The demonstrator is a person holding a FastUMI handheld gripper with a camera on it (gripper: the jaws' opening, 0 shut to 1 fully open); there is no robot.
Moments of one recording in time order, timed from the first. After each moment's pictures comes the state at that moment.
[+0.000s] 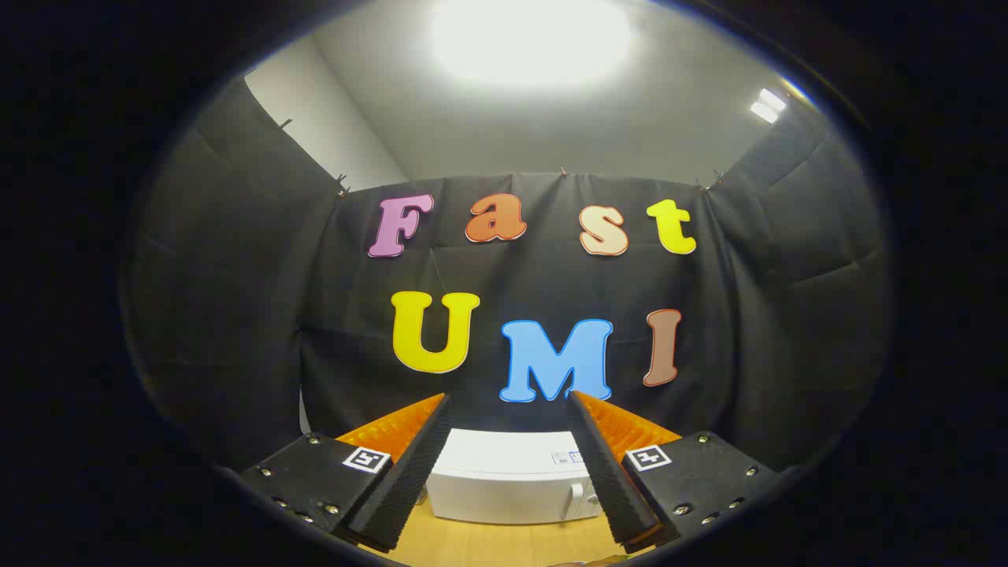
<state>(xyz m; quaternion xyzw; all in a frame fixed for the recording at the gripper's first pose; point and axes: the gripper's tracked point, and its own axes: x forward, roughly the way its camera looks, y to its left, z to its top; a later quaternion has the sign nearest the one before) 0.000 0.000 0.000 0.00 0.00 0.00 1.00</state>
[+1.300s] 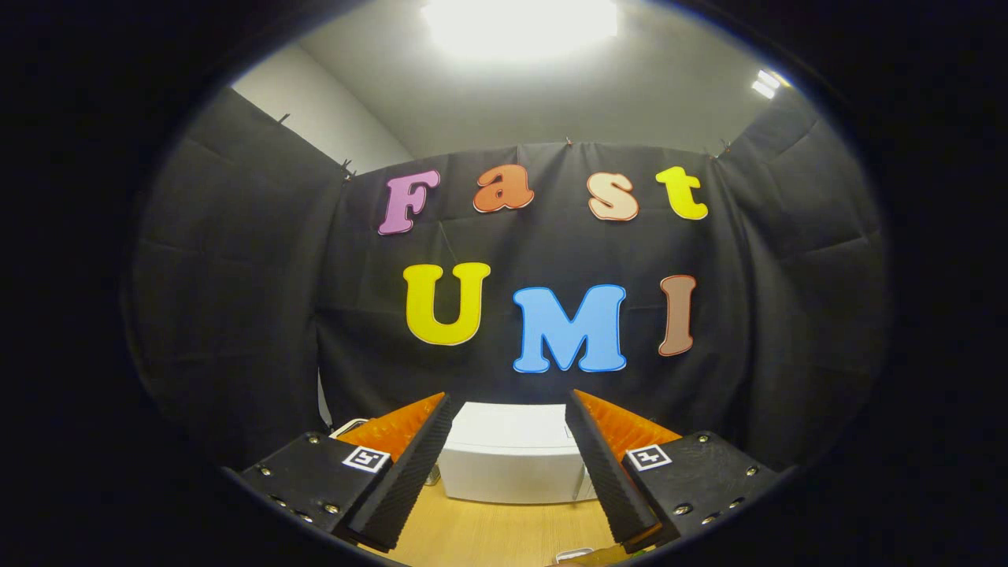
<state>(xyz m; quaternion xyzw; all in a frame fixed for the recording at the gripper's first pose) -0.006 -0.018 -0.039 0.02 0.05 0.03 1.00</state>
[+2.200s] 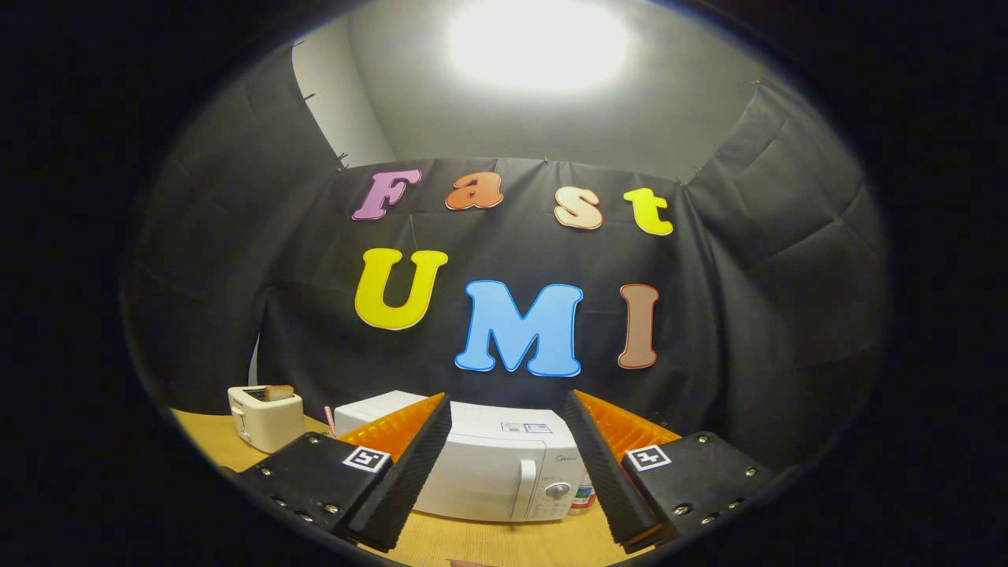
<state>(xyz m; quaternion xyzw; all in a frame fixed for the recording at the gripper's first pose) 0.051 -0.102 -0.212 -0.03 -0.04 -0.03 1.00</state>
